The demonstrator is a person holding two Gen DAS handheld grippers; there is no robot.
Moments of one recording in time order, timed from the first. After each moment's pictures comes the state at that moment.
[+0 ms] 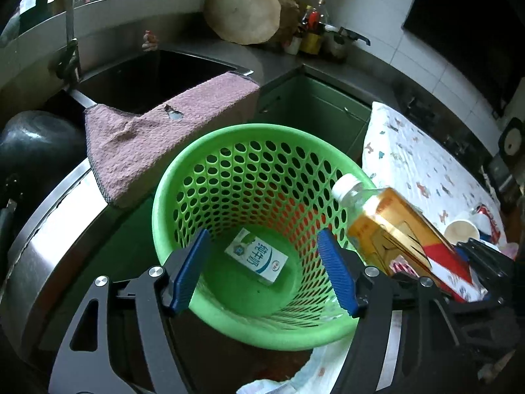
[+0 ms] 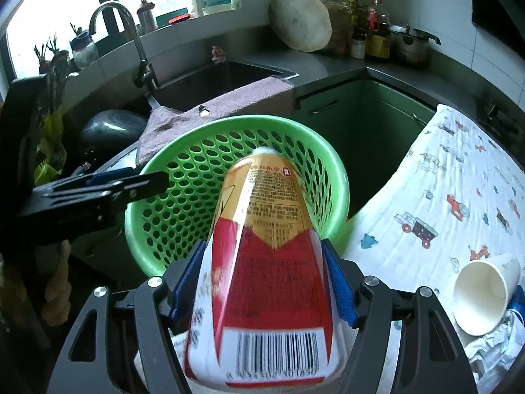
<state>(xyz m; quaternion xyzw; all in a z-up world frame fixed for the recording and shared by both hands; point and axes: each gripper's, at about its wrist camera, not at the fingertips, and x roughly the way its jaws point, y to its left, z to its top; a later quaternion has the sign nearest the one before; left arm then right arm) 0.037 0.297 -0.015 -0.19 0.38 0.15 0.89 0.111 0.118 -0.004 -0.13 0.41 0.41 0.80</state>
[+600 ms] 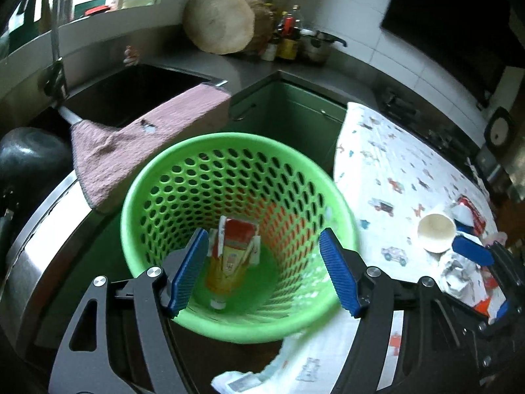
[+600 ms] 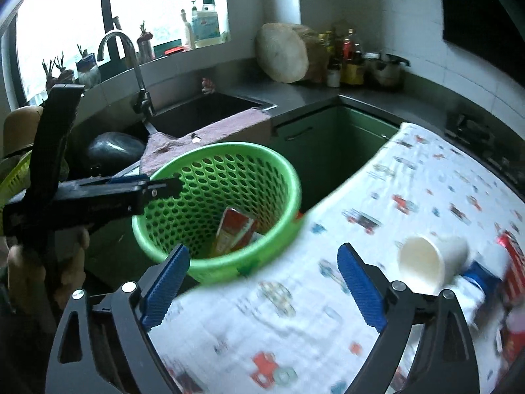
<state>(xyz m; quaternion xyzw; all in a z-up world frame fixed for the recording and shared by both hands) 0.038 0.252 0.006 -0.17 0.37 0.12 0.91 0.076 0.037 0.036 -0.11 0.36 0.39 0.84</state>
